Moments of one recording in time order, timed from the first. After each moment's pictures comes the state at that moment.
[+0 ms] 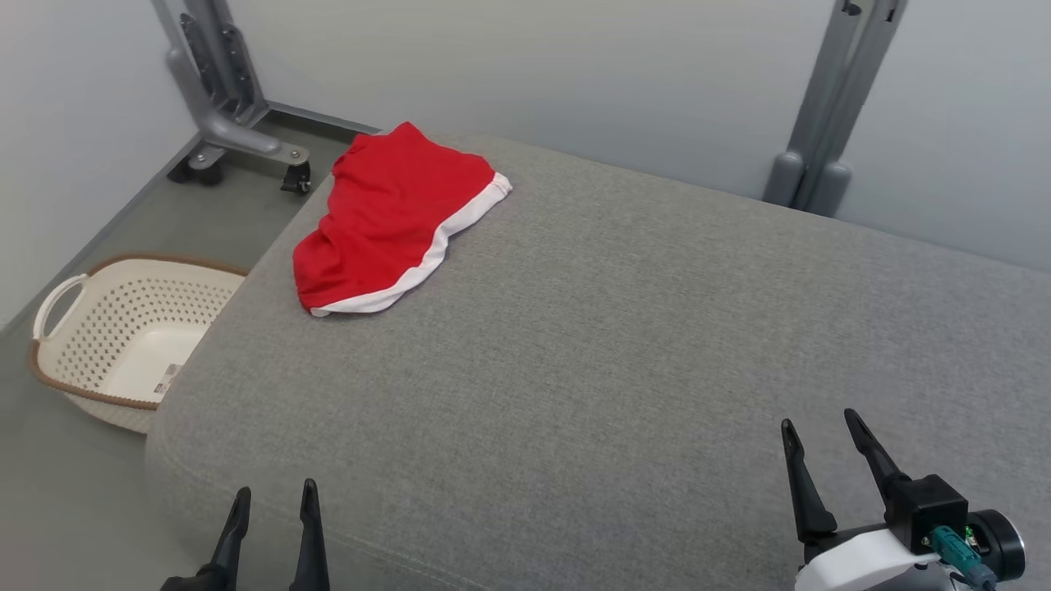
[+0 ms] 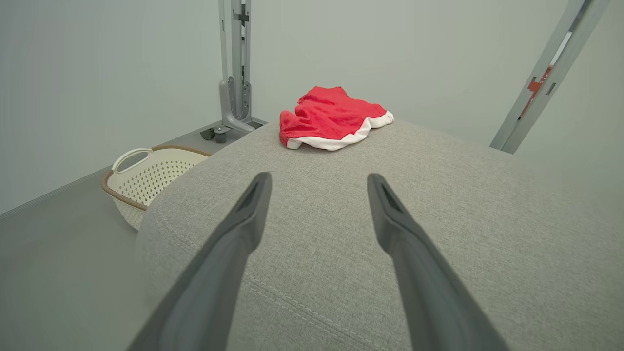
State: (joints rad) left arm 0.19 0.05 -0.05 0.11 -0.24 -0.06 -0.26; right arm 0.08 -0.05 -0.01 0.17 0.01 0.13 -0.26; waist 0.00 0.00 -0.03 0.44
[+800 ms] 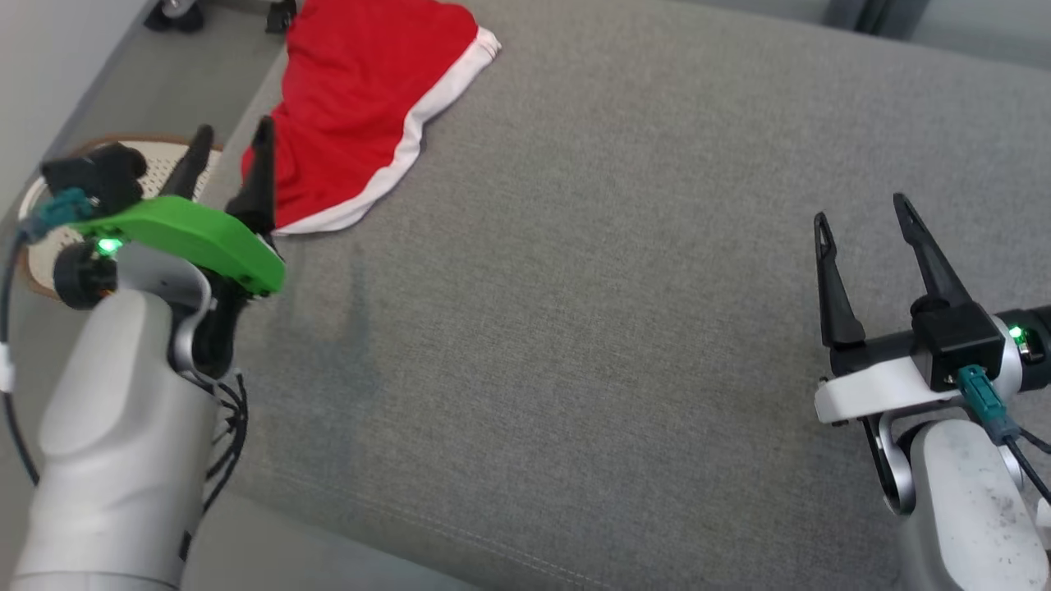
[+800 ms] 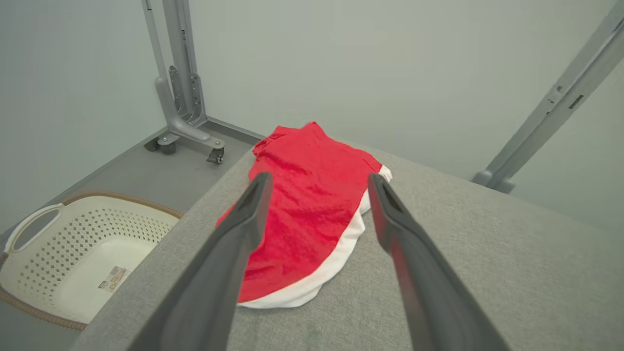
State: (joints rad) left arm -0.72 0.20 -0.22 0.62 -0.63 -0.13 -0.05; right arm -0.23 -0.07 -0.06 0.09 -0.19 0.13 -0.26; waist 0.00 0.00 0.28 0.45
